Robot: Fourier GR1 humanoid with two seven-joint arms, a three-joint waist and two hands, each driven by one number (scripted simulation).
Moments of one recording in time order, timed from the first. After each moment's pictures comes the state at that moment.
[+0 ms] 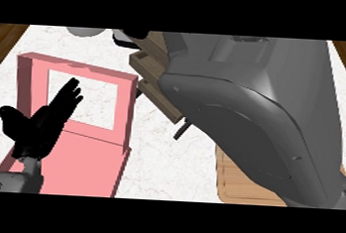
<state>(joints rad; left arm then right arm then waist) -0.09 0.29 -0.04 -1.55 0.19 0.01 0.20 -1.41 -0.01 0.12 -1.41 0.88 0.32 1.16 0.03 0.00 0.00</state>
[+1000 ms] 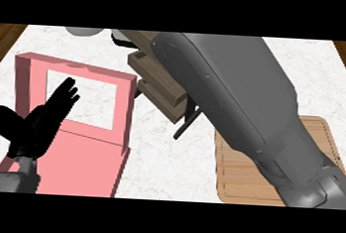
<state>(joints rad) -0.09 0.29 0.00 -1.55 0.18 -0.02 0.20 -1.44 -0.01 0.16 -1.01 1.01 -0.10 1.05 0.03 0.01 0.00</state>
